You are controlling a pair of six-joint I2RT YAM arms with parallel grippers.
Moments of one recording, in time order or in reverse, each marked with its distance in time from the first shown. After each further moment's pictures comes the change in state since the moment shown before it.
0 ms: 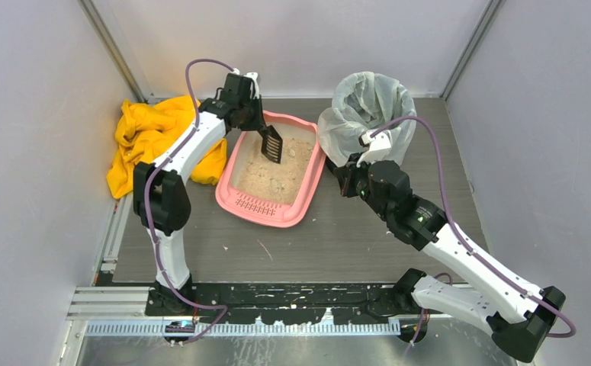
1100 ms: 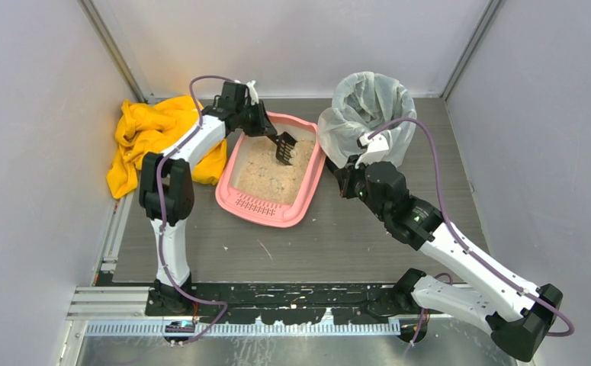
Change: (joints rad) left arm 0.047 0.111 -0.032 0.149 0.318 -0.113; right arm -0.005 0.006 -0.029 0.011 0.011 0.001
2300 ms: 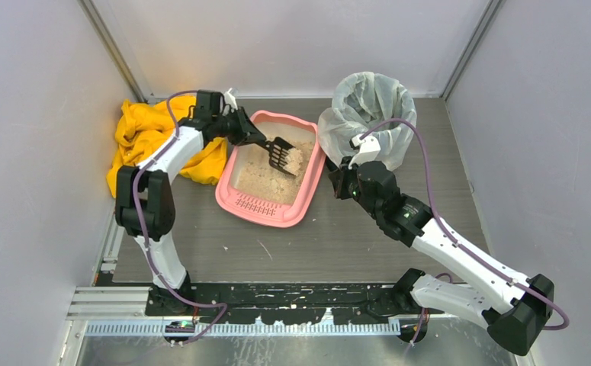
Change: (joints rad) left arm 0.119 -0.200 -0.290 0.109 0.233 -0.159; right arm -0.002 0.060 -0.032 0.051 -0.023 0.026
